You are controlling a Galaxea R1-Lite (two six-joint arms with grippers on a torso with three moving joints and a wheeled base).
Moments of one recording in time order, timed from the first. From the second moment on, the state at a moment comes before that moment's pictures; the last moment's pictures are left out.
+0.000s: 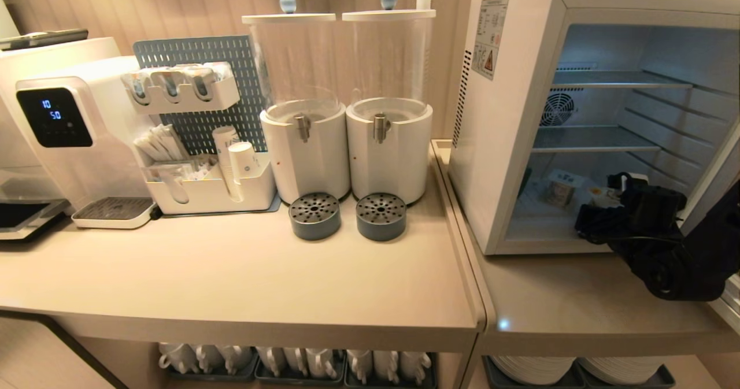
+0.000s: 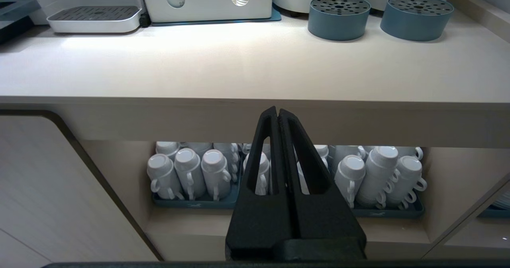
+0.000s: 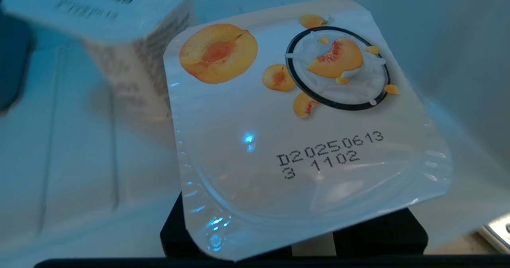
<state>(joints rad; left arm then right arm) 0.01 0.00 0.00 0.00 0.00 0.00 -0.13 2.26 -0.87 -1.10 -0.20 0.04</state>
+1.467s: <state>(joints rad) 0.01 0.00 0.00 0.00 0.00 0.00 -0.18 2.41 -1.18 -0.86 -0.25 0.06</state>
